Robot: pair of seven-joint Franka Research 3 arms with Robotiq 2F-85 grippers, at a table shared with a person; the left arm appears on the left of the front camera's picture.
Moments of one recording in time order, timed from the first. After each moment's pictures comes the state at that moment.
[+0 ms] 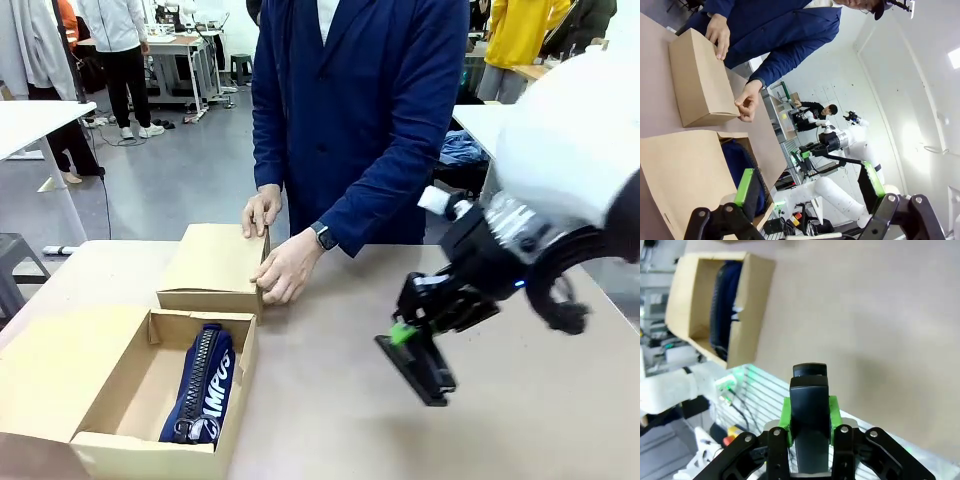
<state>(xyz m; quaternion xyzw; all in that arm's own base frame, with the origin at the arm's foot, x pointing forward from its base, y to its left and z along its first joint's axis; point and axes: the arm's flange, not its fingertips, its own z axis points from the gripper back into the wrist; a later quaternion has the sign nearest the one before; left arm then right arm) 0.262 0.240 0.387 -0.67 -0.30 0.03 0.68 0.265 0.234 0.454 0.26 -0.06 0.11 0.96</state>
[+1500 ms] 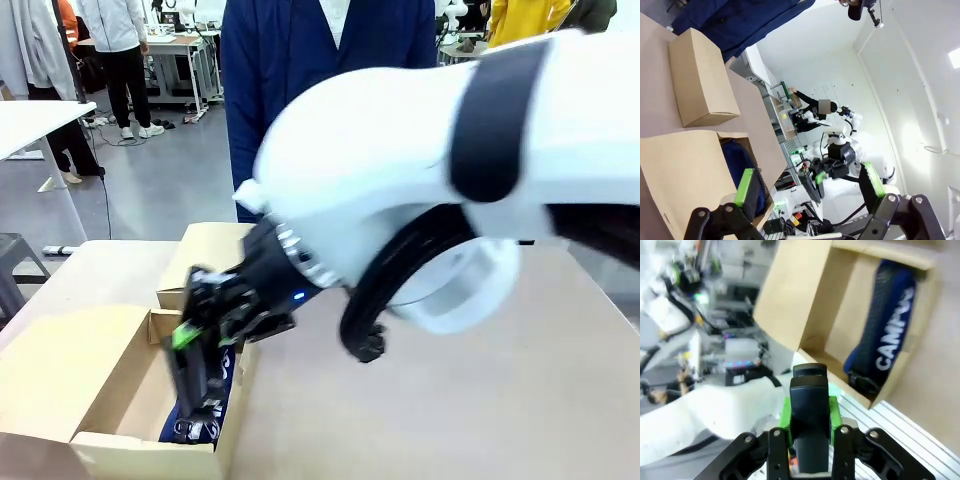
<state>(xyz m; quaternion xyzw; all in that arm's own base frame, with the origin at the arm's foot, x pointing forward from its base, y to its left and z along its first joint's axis) 0.262 0.240 0.387 -0.67 -0.30 0.03 0.68 0.230 0.442 0.467 0.39 -0.05 0.15 0.91</state>
